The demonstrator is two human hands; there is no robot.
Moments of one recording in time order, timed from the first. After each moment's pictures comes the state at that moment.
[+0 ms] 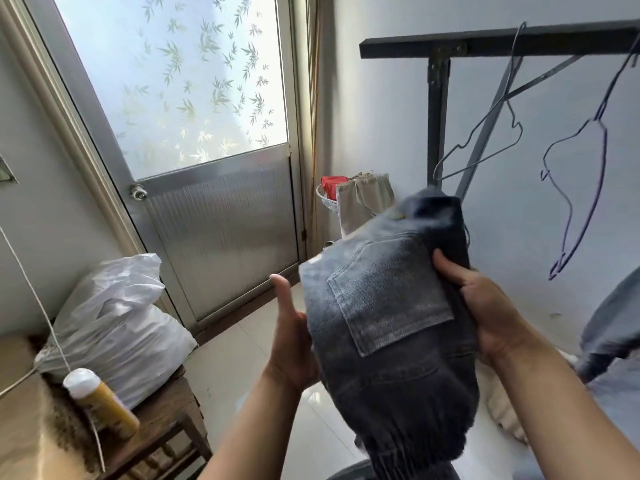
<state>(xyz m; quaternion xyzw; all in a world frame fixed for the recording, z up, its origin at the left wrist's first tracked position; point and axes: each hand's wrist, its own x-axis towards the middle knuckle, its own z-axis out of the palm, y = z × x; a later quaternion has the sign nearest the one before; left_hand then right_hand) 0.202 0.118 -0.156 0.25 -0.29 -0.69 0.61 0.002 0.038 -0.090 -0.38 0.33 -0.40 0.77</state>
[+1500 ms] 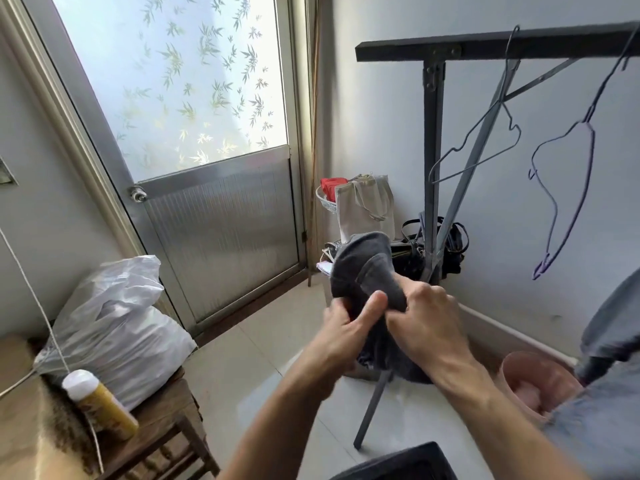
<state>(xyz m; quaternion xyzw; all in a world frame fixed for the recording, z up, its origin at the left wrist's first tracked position) 0.150 0.118 -0.122 0.61 -0.40 -0.49 0.47 0.031 0.068 -0.109 -0.81 0.51 -0.28 0.10</state>
